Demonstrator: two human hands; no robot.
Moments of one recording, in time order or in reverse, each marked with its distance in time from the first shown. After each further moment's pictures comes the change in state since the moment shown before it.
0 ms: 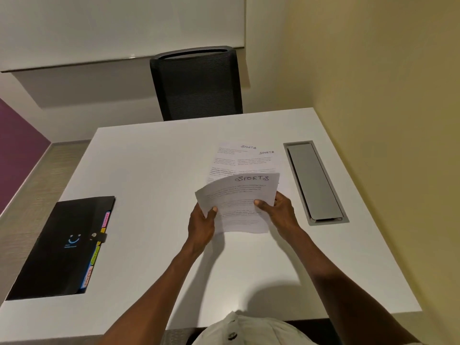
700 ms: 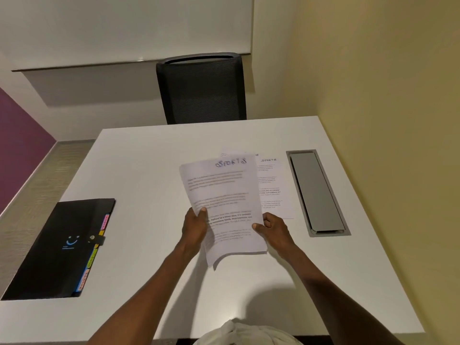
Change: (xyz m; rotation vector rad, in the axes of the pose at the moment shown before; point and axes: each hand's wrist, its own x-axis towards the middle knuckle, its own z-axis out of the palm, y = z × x) left_hand 0.012 0.013 -0.004 -0.143 0.069 -0.198; right_hand -0.004 0.025 0.000 -0.171 -0.127 0.146
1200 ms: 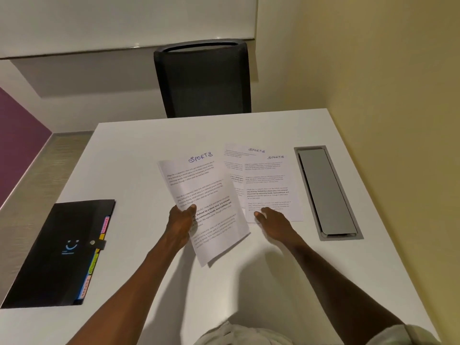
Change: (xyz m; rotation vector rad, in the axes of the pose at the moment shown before) left_hand 0.062 0.013 -0.042 -0.143 0.013 -0.211; right_hand 0.074 -0.003 0.012 -0.726 -0.053 0.039
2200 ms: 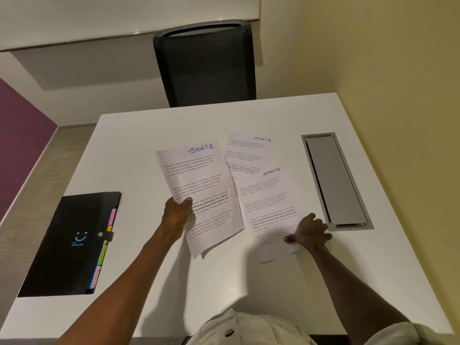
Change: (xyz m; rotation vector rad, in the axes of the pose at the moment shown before) left_hand 0.017 -0.002 -0.024 0.128 0.061 0.007; right_hand -0.001 0.073 0.013 -0.319 0.144 0.560
